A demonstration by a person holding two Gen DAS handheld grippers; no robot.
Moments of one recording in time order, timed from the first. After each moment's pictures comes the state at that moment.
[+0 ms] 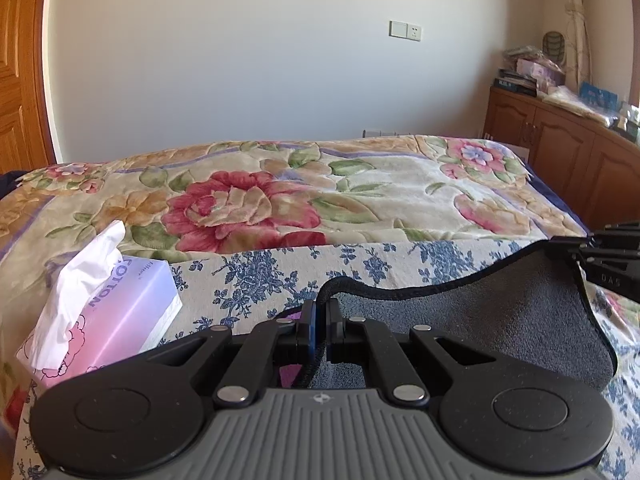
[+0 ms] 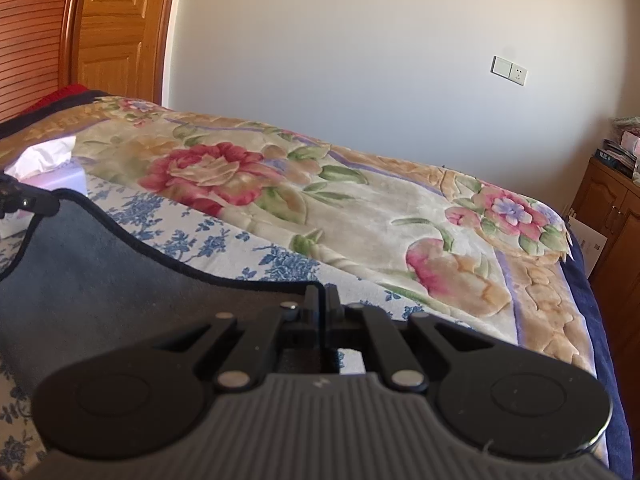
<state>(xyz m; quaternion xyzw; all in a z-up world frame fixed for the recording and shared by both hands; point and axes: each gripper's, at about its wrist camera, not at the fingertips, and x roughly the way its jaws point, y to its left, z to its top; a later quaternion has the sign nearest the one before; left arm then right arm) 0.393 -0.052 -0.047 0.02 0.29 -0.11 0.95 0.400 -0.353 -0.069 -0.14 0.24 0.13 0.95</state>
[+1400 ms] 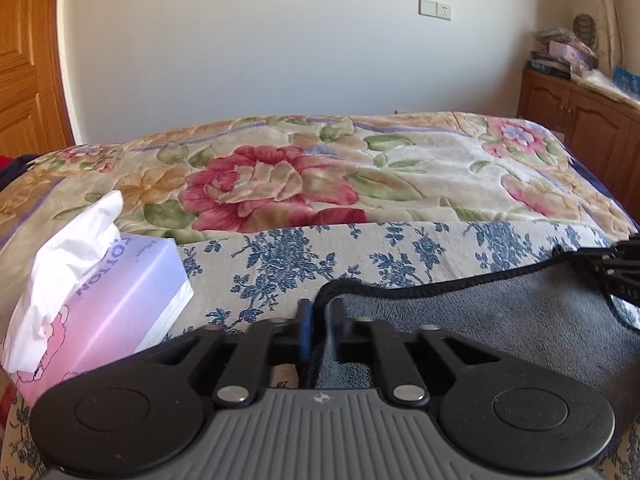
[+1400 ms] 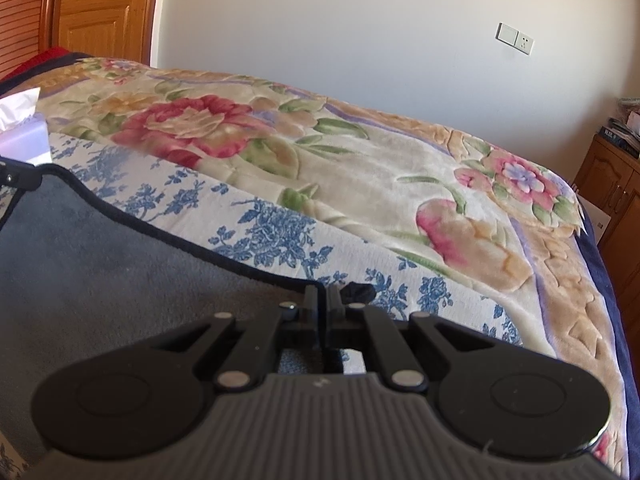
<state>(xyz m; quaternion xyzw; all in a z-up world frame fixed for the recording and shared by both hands) 0.433 -0.048 -0.085 0.03 0.31 -0.06 0.95 0.437 -0.346 -0.111 -0.15 0.29 0.11 0.94</state>
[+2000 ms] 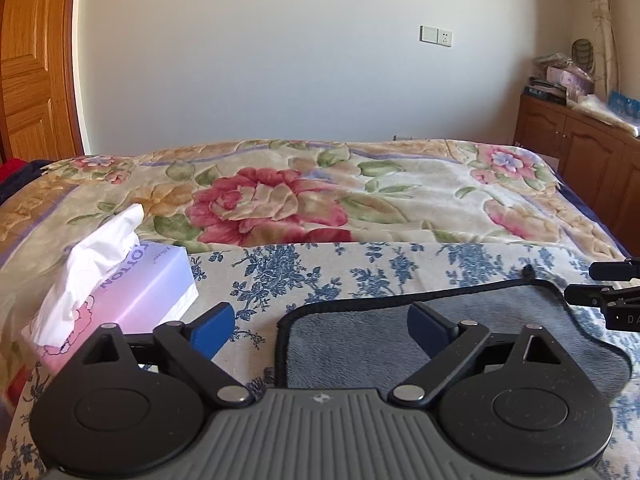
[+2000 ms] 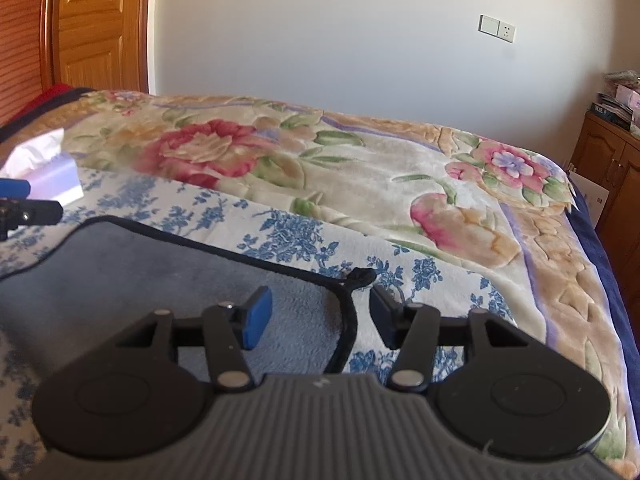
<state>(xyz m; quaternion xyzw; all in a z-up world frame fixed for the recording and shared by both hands) 0.391 -0.058 -0.059 0.01 0.28 -0.06 0.96 0.394 -0.356 -0.083 -0.09 0.29 0.11 0.95</state>
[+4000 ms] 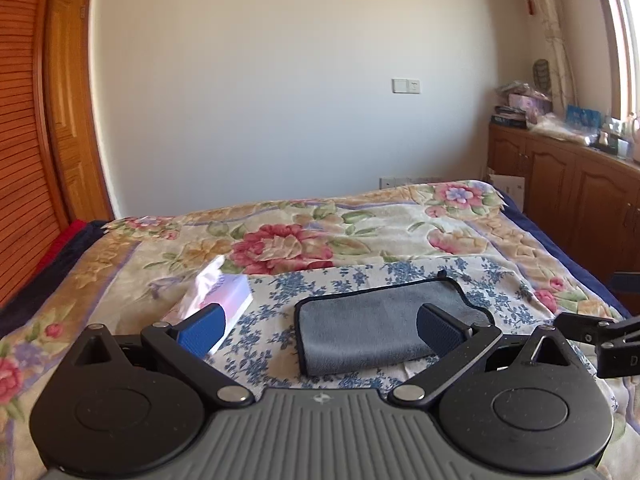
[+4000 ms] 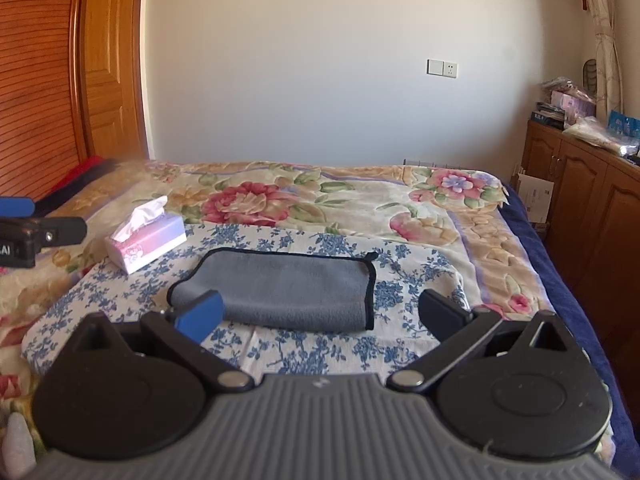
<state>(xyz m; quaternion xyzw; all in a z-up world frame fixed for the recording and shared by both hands) 0.151 -0.058 0.068 0.05 0.22 -0.05 0.97 0.169 -0.326 0.008 -0.03 0.22 0.07 0.97</state>
